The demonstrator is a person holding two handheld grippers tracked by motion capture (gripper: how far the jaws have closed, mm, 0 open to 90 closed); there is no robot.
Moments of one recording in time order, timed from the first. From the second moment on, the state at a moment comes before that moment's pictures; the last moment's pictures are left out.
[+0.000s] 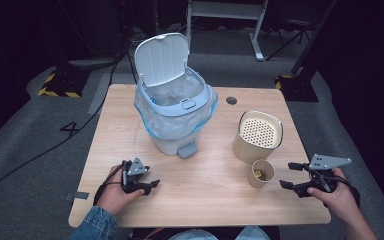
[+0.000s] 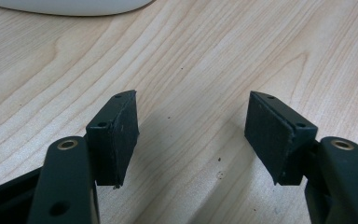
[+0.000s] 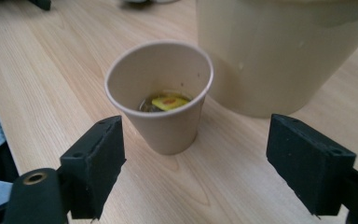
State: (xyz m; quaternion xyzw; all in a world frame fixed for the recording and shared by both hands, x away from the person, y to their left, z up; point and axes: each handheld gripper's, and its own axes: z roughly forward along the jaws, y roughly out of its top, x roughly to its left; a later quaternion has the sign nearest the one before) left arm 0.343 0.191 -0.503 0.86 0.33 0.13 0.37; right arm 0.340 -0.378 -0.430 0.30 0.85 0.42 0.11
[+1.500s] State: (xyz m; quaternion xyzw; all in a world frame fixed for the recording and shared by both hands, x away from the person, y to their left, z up) left arm 0.343 0.191 -0.504 0.86 0.33 0.12 0.37; right arm 0.359 -0.328 -0.492 0.28 0.82 0.49 0.10
